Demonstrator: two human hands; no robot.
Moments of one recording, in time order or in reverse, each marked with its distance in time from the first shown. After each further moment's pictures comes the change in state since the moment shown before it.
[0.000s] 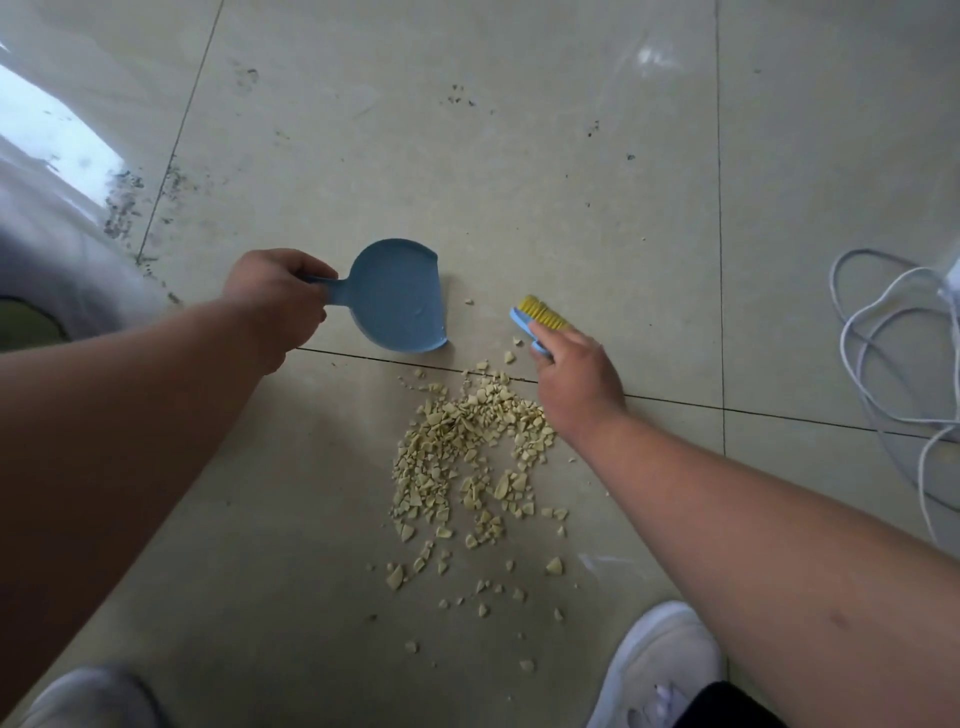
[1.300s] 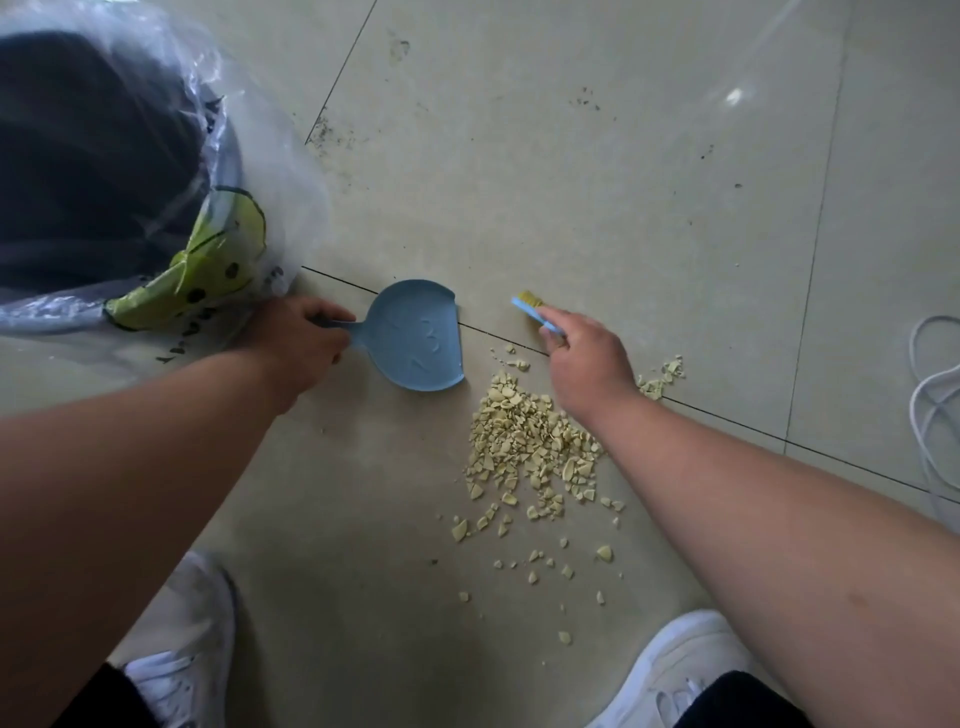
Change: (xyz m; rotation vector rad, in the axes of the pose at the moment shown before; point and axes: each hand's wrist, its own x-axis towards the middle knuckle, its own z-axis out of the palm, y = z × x) left_hand -0.034 -0.141 -0.069 -0.130 0.010 -0.062; right_hand -0.019 -0.103 0.025 0.056 -0.141 -0.114
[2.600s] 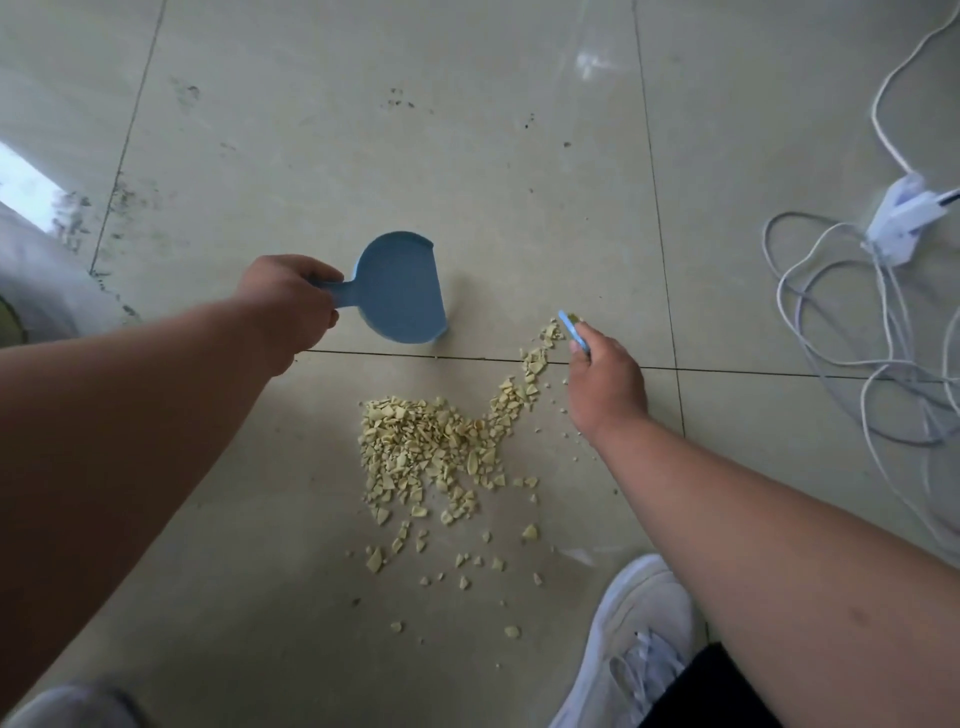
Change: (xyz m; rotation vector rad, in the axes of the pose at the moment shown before) left_hand -0.006 0.137 0.125 0.160 -0.092 0.116; right_hand -0.061 0.141 -0.062 0.064 0.362 0.406
